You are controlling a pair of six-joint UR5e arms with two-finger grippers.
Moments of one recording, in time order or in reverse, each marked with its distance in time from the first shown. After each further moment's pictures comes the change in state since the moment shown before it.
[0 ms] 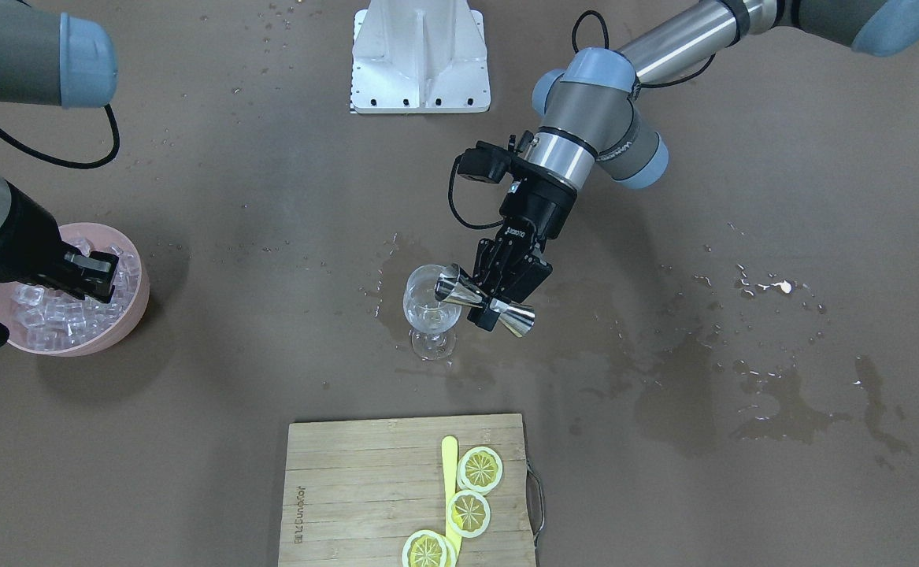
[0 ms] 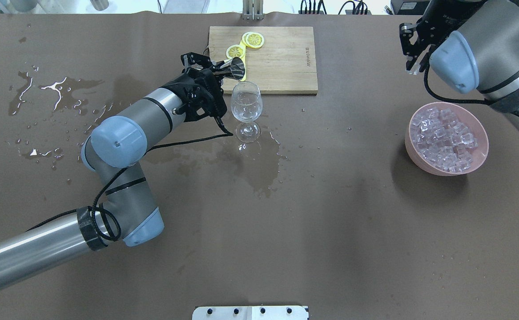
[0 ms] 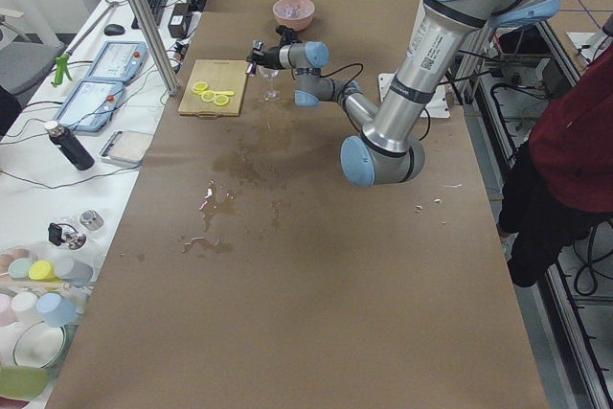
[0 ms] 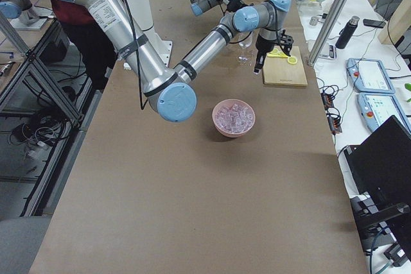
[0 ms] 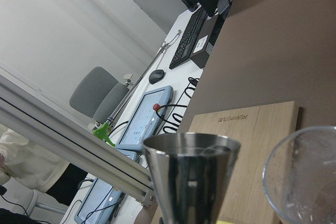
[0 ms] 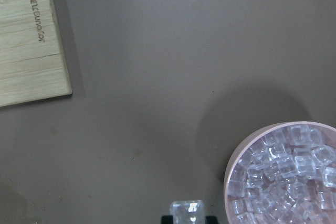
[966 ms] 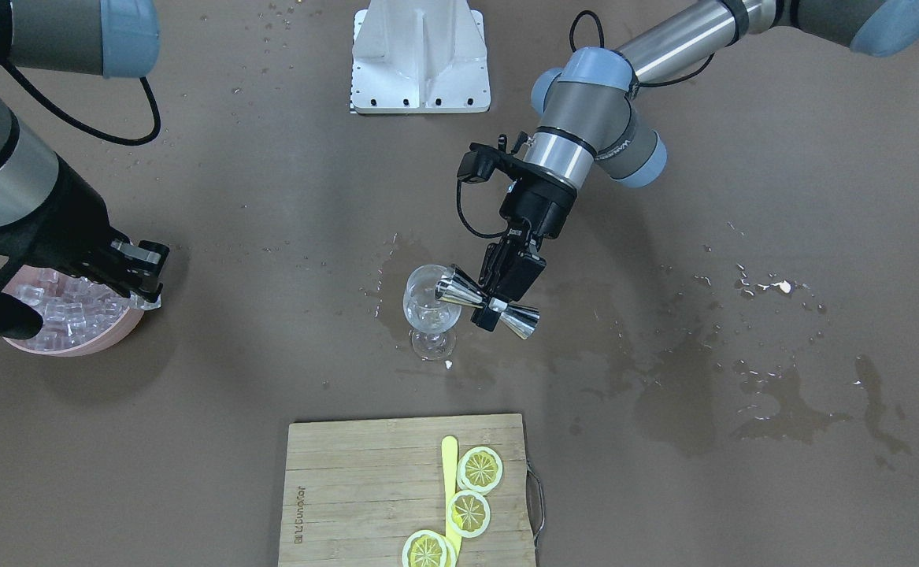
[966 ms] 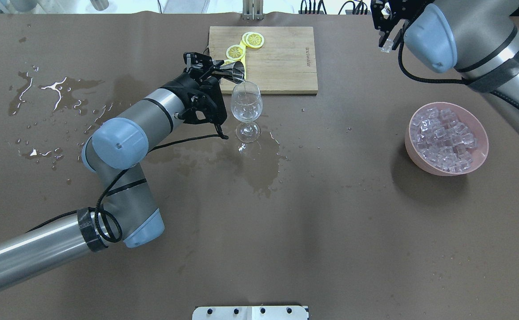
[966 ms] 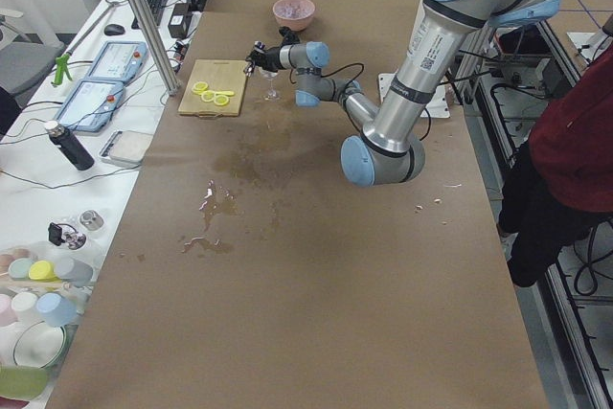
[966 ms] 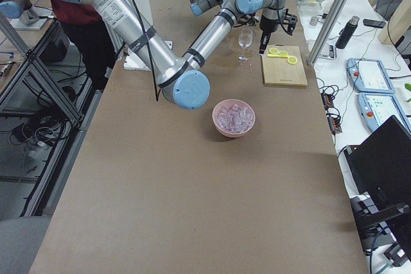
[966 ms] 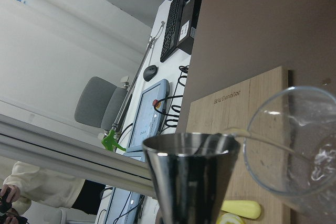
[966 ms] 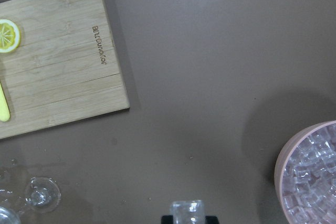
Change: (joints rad) left arm 0.004 -0.001 -0.002 0.004 0.029 0.170; right arm -0.014 0.145 -0.041 -0.002 -0.006 0.130
